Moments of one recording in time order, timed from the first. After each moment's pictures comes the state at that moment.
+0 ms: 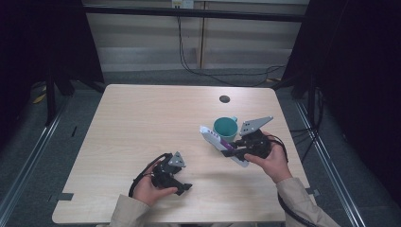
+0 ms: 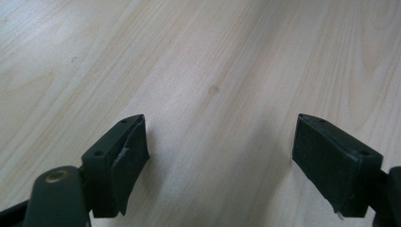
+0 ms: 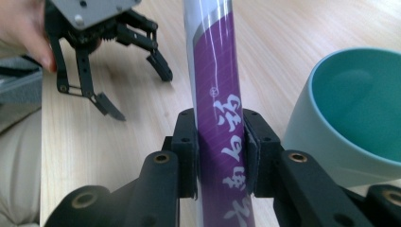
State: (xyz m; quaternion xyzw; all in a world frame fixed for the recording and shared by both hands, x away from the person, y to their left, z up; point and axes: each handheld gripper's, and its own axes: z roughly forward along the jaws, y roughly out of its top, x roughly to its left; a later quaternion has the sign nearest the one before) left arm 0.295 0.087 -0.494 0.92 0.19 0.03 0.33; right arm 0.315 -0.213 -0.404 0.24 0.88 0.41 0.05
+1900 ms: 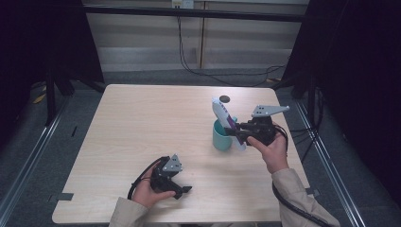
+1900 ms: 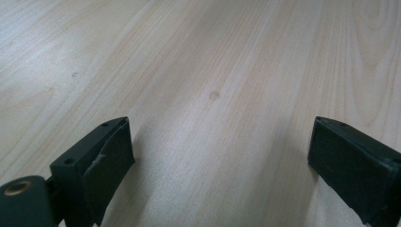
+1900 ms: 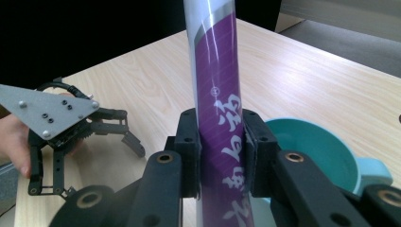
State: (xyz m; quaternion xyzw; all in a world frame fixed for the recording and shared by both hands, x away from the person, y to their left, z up) left arm 0.291 0.095 -0.509 0.91 0.16 0.05 0.39; right arm 0.334 -0.229 -0.383 0.31 0.79 0.52 0.10
